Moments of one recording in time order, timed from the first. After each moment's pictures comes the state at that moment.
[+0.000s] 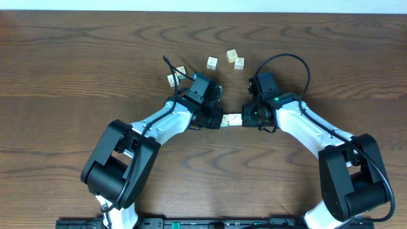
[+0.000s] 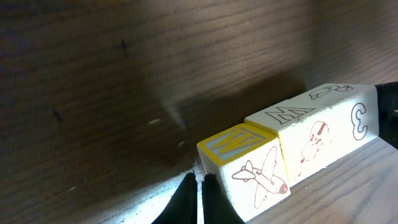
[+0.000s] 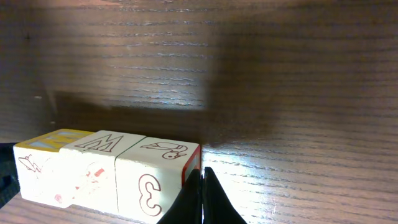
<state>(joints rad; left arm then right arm) -0.55 1.91 1.10 -0.34 0.34 -0.35 0.38 1.77 1.03 -0.53 -0.09 0.39</state>
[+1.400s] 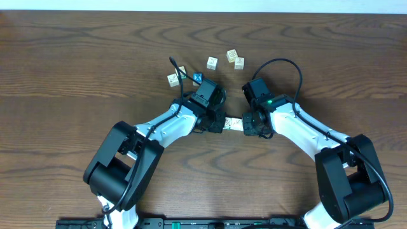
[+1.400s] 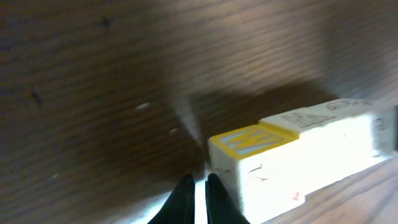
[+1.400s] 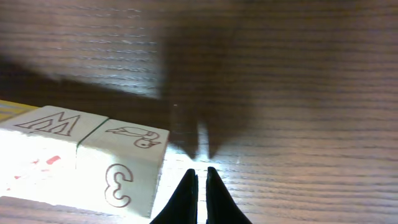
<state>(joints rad) -0.60 1.91 1.10 -0.38 0.25 -0.35 0.43 1.77 1.03 -0.67 0.07 0.39</state>
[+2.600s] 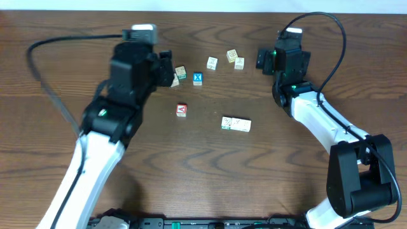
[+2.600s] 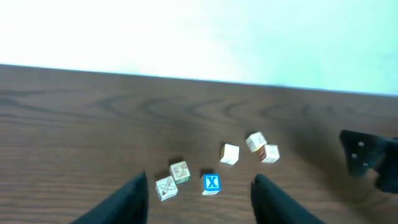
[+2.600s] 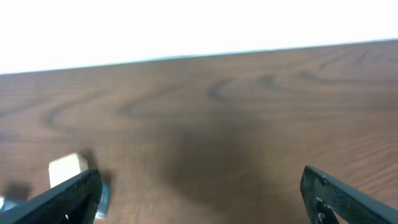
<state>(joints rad) -0.31 1.26 1.20 -0.40 -0.06 -0.29 0.24 1.77 1.12 0.12 0.37 0.21</state>
